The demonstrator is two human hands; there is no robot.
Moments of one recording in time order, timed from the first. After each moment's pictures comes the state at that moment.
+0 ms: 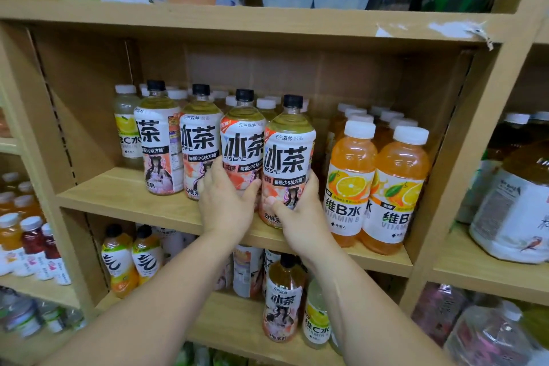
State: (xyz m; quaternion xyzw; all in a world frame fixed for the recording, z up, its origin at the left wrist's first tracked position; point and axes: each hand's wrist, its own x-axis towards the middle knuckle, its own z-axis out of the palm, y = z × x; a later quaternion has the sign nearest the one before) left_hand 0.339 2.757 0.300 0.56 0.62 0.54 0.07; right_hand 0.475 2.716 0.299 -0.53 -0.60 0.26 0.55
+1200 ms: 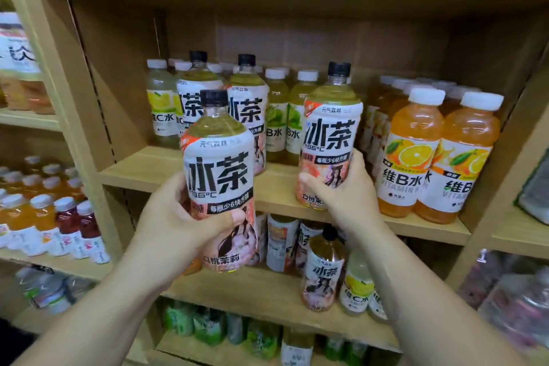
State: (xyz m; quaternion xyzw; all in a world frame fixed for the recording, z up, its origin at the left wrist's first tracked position) left_hand 0.188 2.645 0.299 0.61 0.43 0.57 0.35; right_hand 0.449 2.704 0.296 -0.58 -0.59 0.15 0.54
